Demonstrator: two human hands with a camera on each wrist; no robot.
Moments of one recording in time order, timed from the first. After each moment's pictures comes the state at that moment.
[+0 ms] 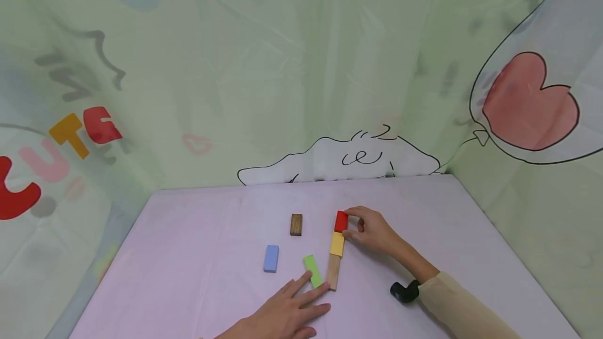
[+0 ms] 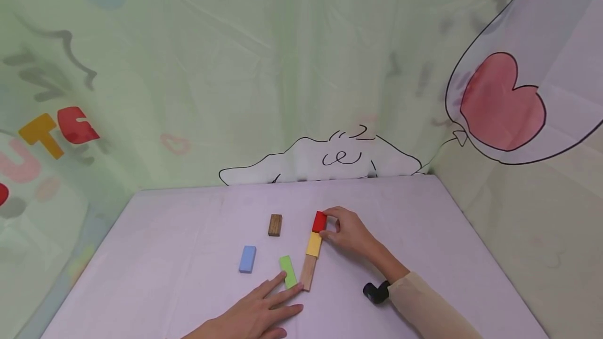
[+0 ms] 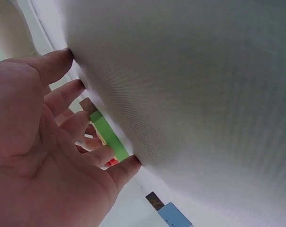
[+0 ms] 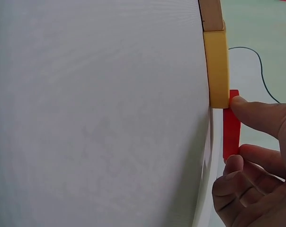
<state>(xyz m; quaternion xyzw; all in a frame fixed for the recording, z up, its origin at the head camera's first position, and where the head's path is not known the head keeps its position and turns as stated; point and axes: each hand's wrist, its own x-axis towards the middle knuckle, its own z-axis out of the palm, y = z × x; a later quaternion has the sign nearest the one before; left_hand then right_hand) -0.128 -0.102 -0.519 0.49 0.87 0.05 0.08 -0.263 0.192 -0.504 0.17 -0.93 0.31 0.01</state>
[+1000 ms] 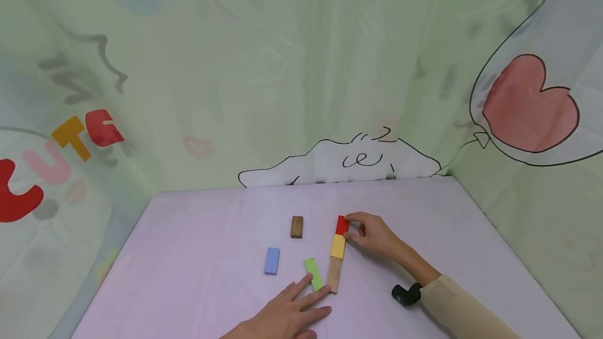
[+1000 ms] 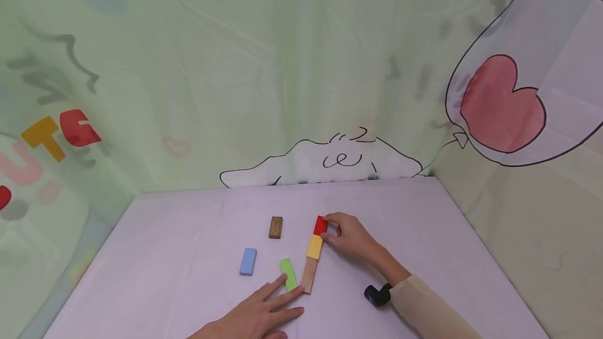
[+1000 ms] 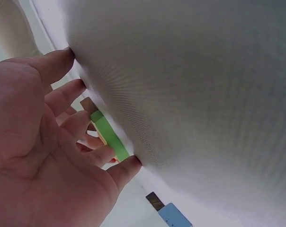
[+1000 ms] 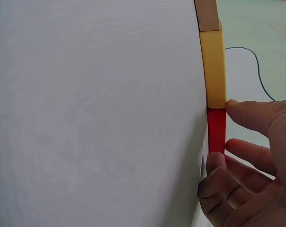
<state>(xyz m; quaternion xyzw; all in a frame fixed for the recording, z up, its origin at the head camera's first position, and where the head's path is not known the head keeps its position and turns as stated) -0.129 -0.104 -0.519 0.48 0.87 0.05 0.09 -0.263 0.194 -0.509 0.17 -0.94 0.31 -0.01</state>
